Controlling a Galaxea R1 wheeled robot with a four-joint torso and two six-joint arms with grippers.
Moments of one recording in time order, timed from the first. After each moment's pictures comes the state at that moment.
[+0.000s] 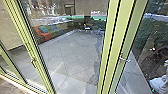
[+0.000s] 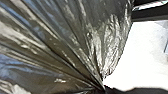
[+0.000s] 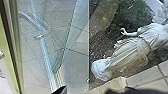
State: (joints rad) left arm 1.55 3.03 -2.63 -0.01 0.14 0.07; right arm 0.04 2.10 -1.81 -0.83 -1.14 0.60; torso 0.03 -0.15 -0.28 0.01
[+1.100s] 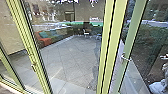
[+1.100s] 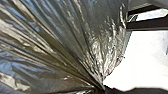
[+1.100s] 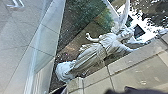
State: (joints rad) left arm 1.57 3.03 -2.63 -0.01 0.15 0.07; right arm -0.05 2.01 -1.93 -1.04 -1.07 0.48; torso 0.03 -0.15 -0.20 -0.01
